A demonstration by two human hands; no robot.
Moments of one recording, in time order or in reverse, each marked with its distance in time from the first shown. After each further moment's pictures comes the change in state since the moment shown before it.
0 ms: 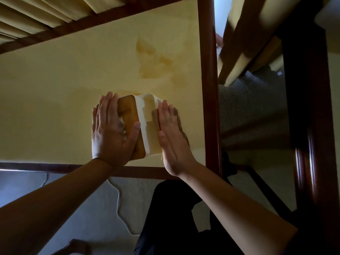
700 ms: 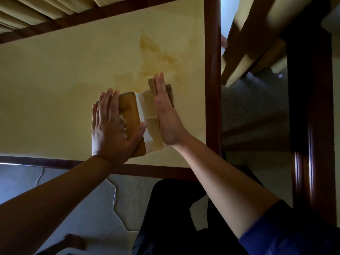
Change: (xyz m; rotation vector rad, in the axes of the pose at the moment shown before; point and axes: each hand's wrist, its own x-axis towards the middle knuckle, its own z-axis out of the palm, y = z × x) left_hand 0.001 0.001 -0.002 0.029 -0.008 -0.019; right_hand 0.070 -0.006 -0.001 0.259 -0.059 0.031
